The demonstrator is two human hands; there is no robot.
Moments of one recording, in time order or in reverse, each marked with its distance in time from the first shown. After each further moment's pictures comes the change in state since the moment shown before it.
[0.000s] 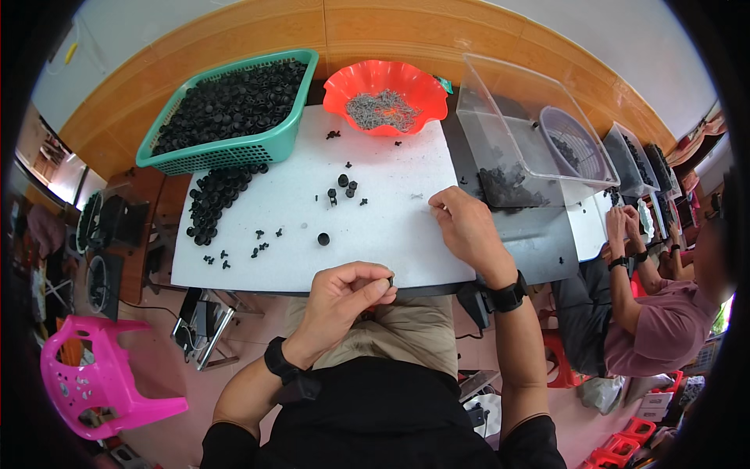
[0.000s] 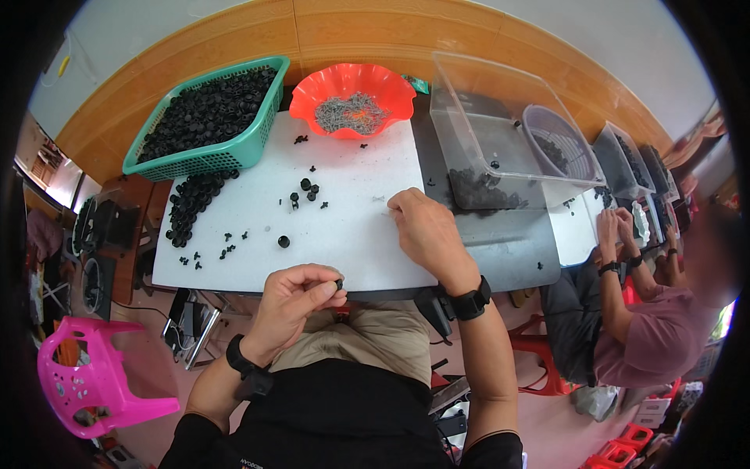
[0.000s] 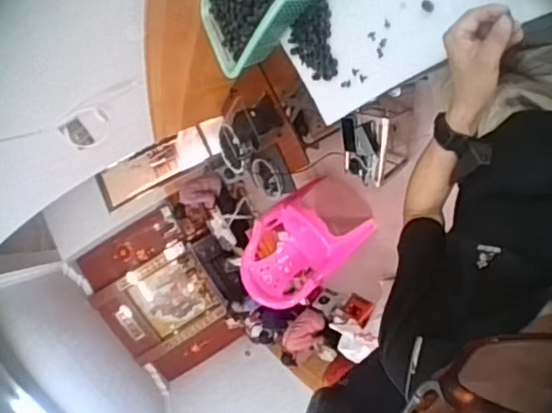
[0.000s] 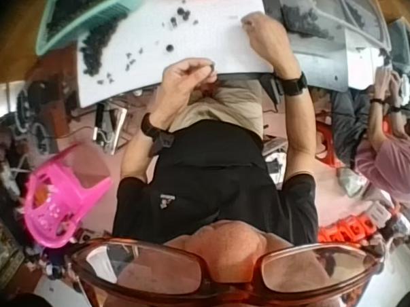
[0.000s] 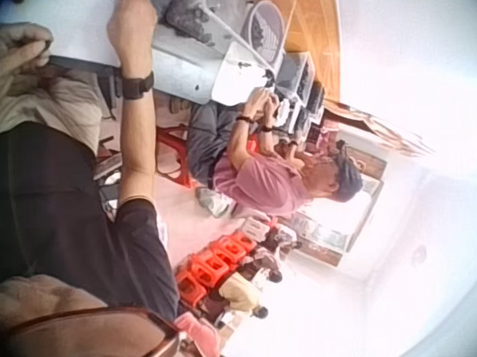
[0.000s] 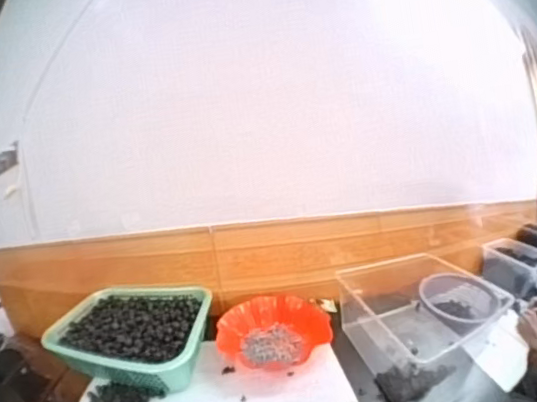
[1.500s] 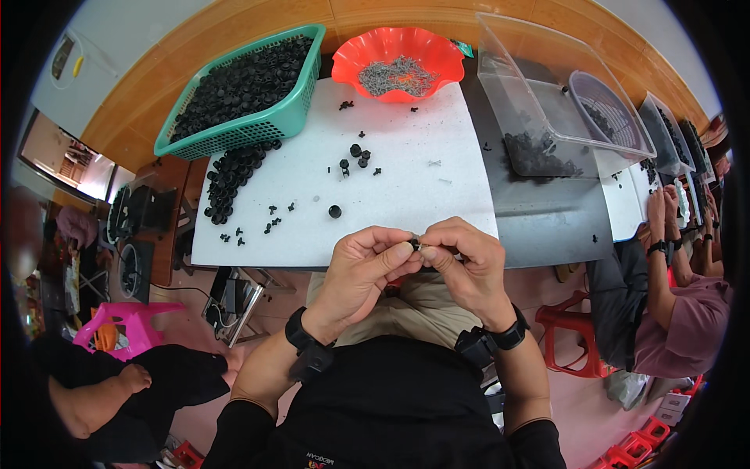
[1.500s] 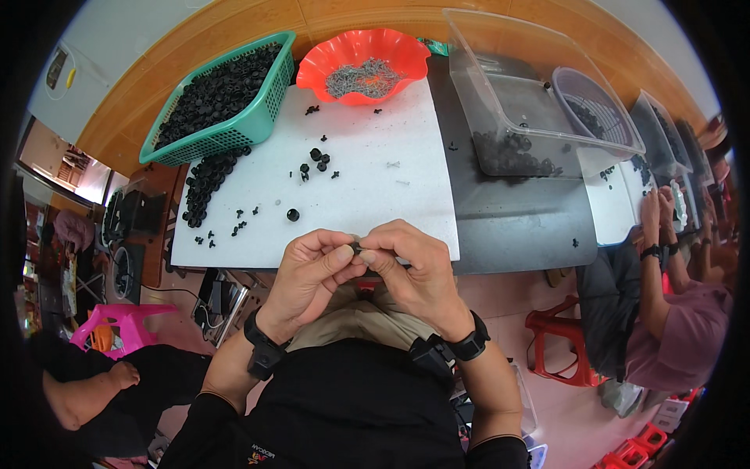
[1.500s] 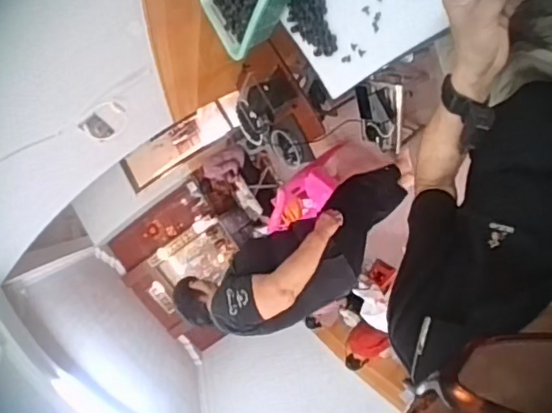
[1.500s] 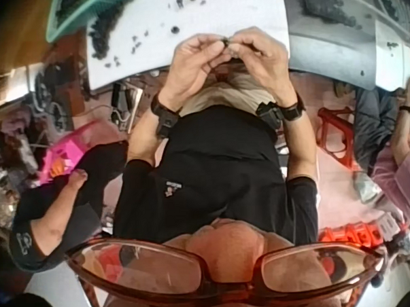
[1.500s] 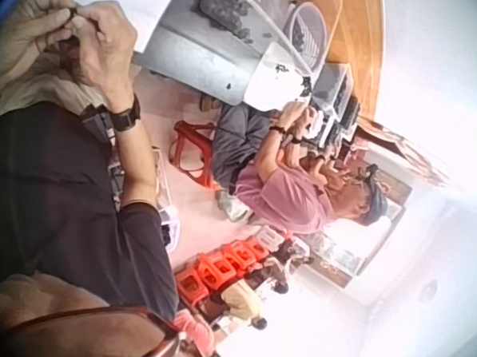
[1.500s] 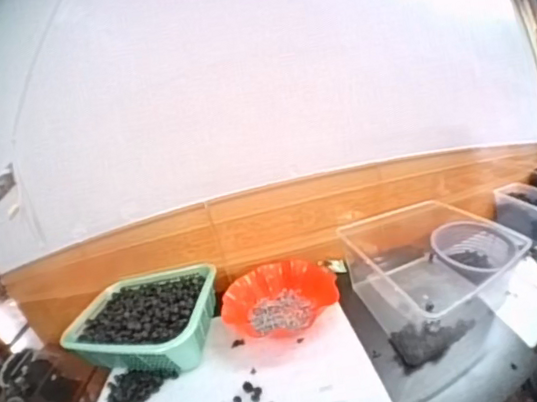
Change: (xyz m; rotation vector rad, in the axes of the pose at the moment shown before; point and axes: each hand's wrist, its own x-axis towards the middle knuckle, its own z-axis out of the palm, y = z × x) left_hand 0.015 -0.008 0.013 -0.235 -0.019 -0.029; right_hand -0.065 -0.051 0.021 0.824 0.121 -0.042
